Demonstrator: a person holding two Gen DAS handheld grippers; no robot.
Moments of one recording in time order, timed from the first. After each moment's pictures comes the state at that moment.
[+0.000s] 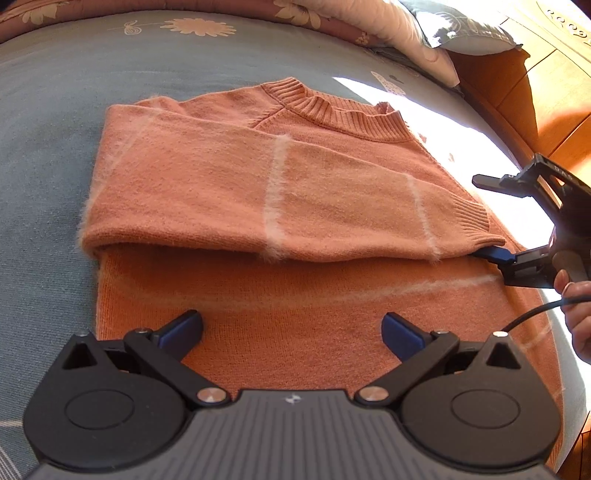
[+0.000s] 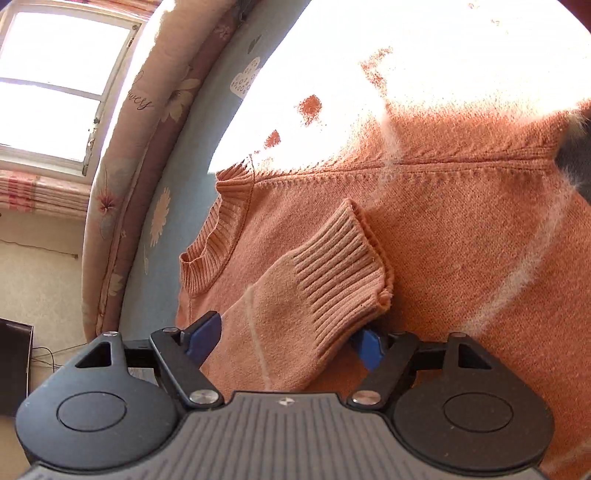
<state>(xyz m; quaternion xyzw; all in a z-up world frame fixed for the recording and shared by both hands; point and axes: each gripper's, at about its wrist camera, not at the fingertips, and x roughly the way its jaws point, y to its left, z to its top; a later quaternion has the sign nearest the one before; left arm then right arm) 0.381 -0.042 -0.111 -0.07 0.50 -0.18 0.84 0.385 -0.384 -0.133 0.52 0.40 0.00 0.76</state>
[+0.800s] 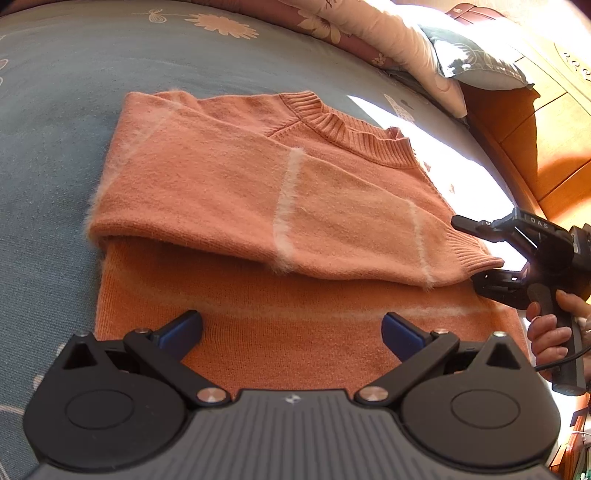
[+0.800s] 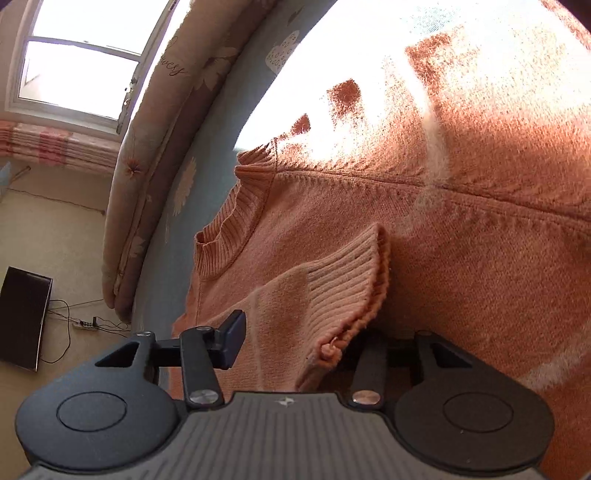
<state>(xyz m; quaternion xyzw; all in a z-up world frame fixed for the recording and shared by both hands) 0.383 -0.025 -0.113 -0.14 0.49 -0.17 0.84 0.406 -0.400 -0.153 0.49 0.41 0.09 0.76</state>
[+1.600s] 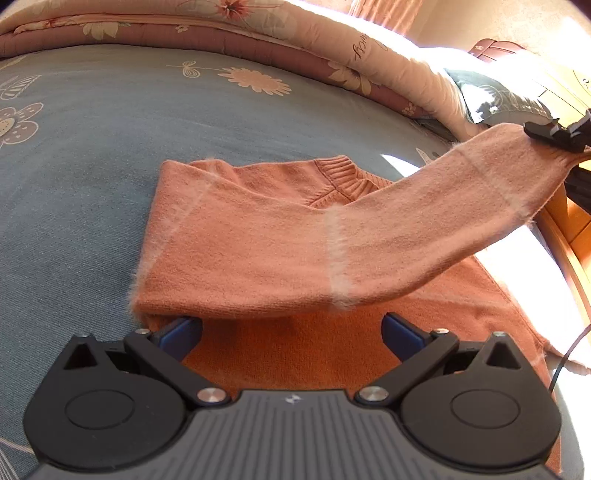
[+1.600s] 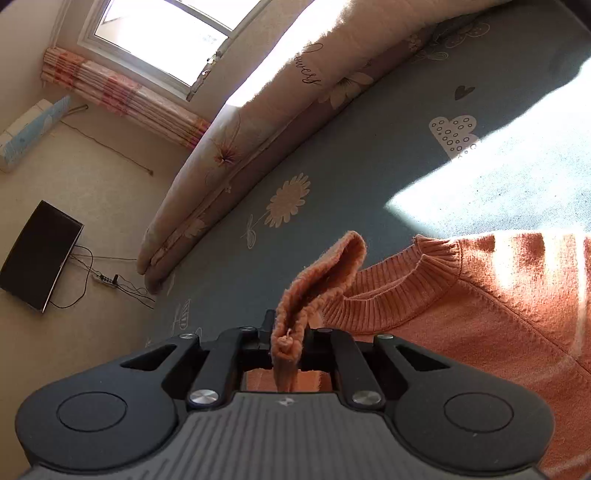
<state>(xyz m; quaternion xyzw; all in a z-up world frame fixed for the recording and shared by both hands) 0.402 -0.017 -0.094 -0.14 0.42 -0.09 0.89 0.474 -0.354 0.009 0.39 0.37 0.17 0.82</state>
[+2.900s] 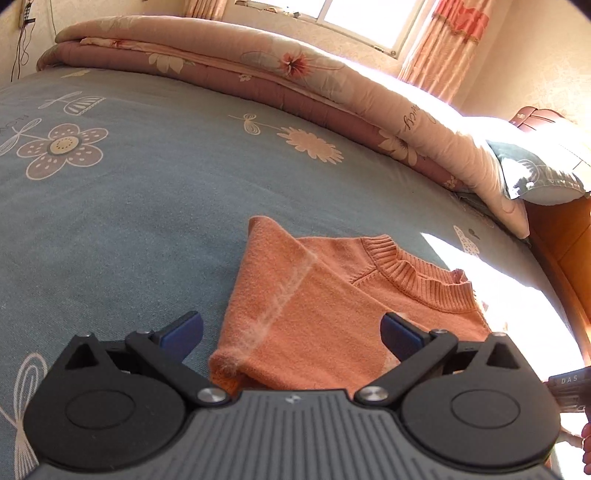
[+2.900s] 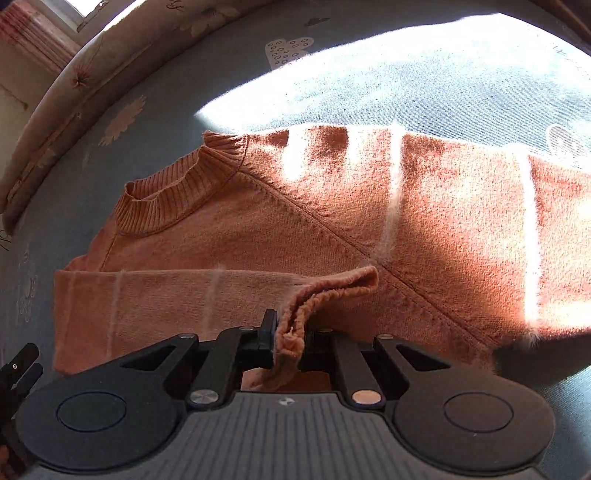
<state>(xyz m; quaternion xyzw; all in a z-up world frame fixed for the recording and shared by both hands) 0.402 -0.001 -0.066 -0.17 0.35 -0.03 0.92 0.432 -0.393 -0.100 0.24 0.53 0.00 0.81</state>
